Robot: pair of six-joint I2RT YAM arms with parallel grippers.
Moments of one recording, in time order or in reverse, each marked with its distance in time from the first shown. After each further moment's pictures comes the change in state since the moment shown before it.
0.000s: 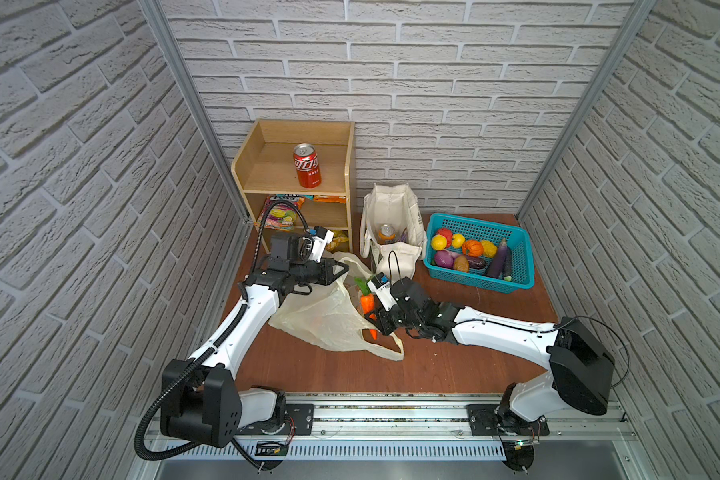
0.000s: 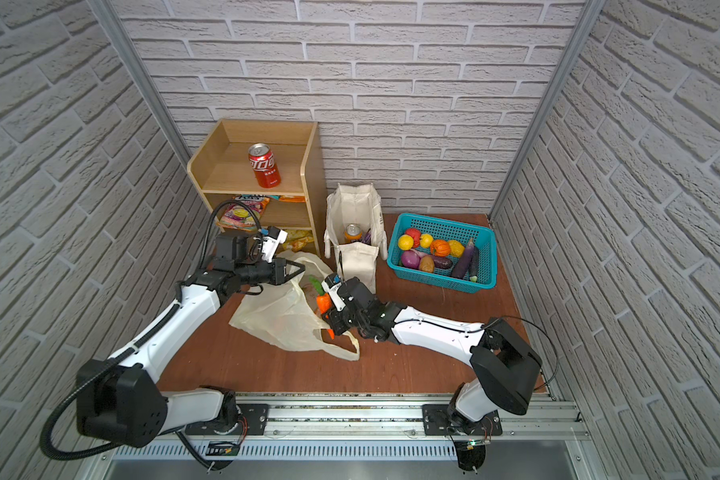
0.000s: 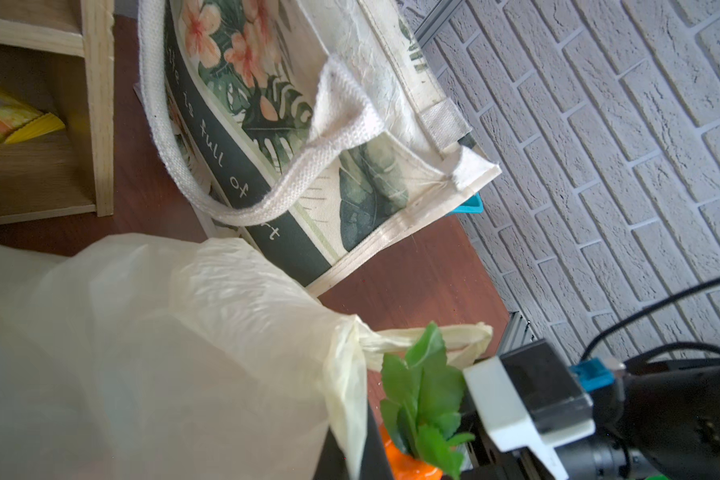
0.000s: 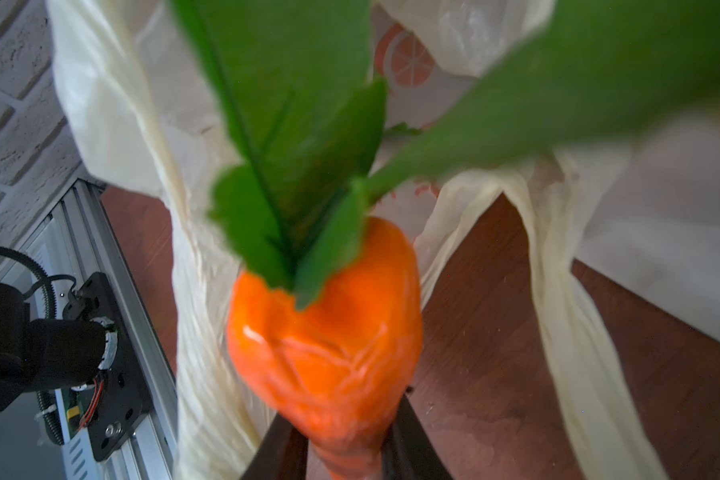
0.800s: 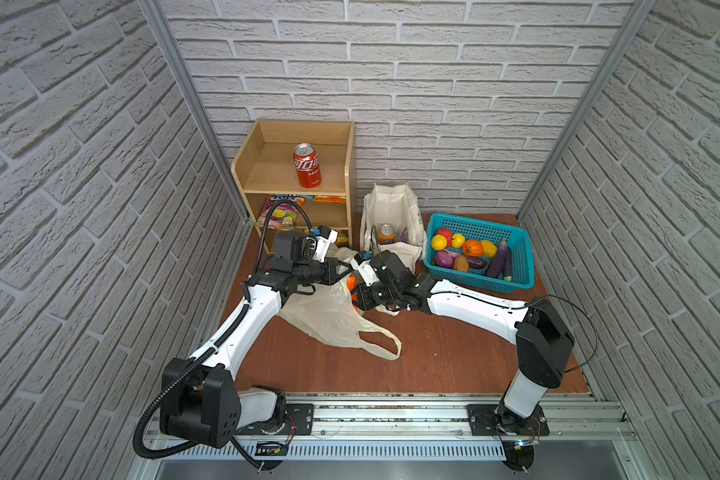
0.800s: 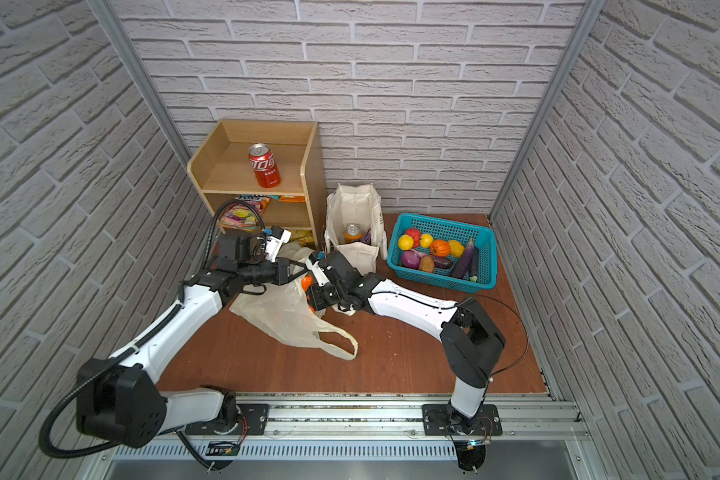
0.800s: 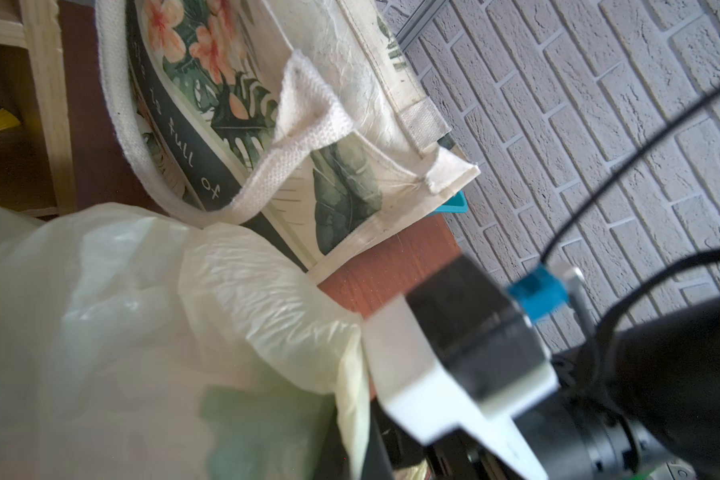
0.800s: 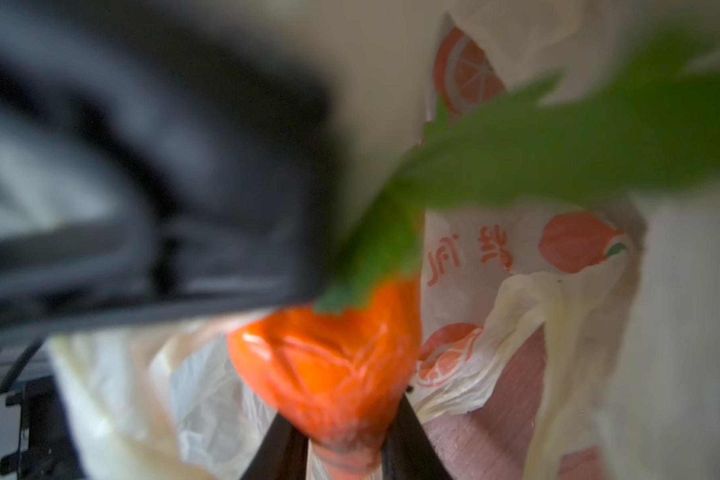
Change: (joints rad) left arm -0.043 0.002 0.000 0.024 0.016 -0.034; right arm -0.074 0.239 0.386 -0.145 -0.127 0.141
